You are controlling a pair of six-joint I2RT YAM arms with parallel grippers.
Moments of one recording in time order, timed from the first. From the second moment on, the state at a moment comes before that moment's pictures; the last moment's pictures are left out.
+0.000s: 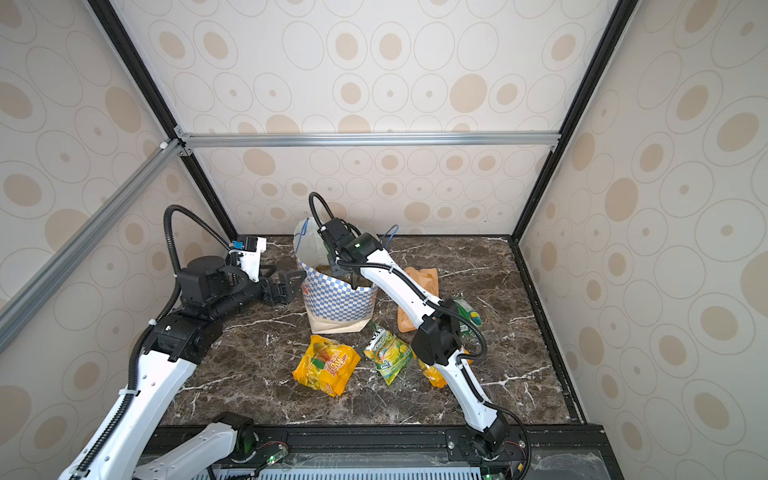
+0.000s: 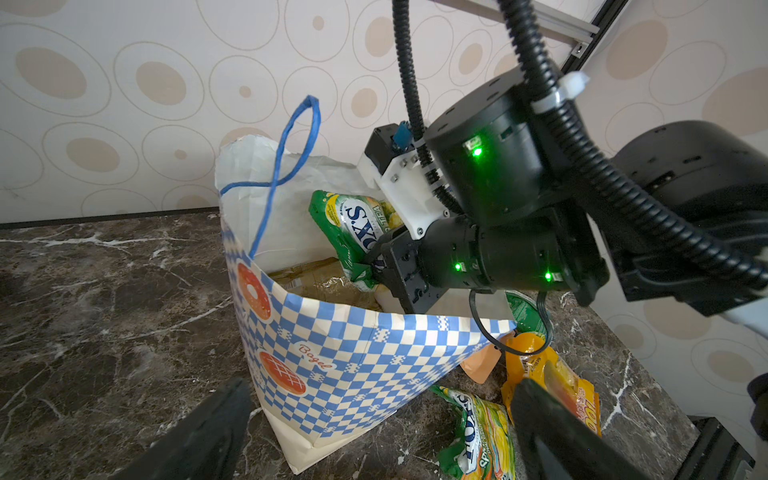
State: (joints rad) left arm -0.25 0.95 1.11 -0.51 0.28 -0.20; right arm 0.78 2.34 2.53 -1.08 0.27 0.33
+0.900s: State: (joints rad) left arm -0.30 0.88 1.03 -0.29 0.59 -0.24; right arm 0.78 1.75 2.37 -1.04 0.30 0.30
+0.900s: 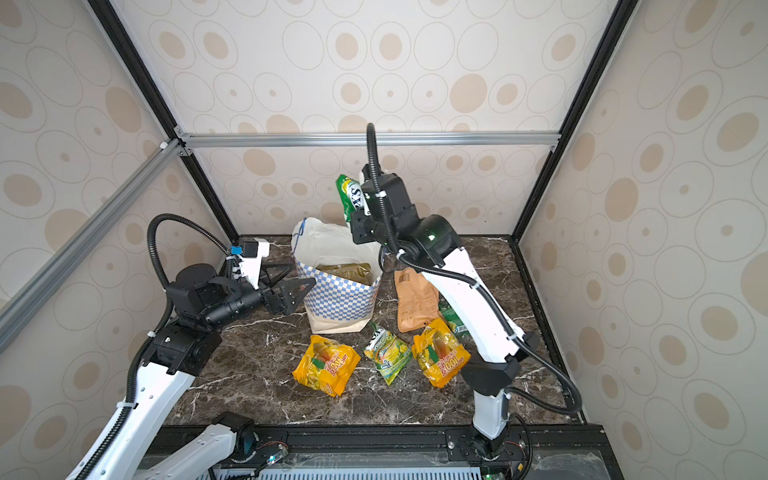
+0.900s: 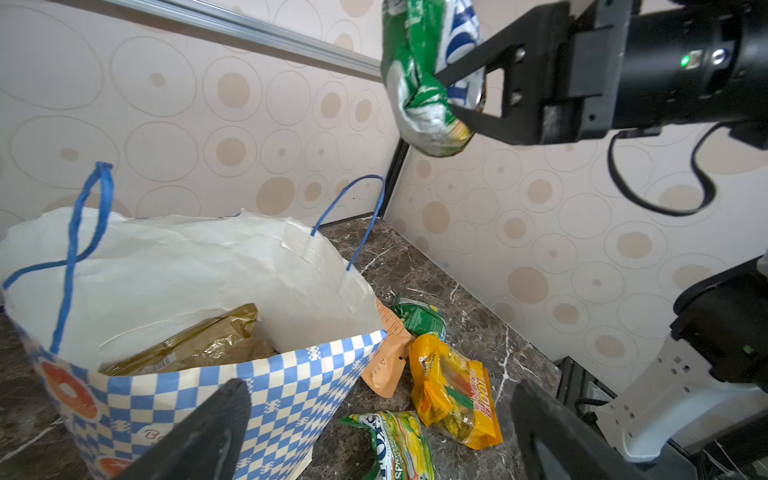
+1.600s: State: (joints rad) left arm -0.66 0.97 1.00 -0.24 0.50 -0.24; right arm 0.25 1.24 1.23 -0.80 0.24 0.50
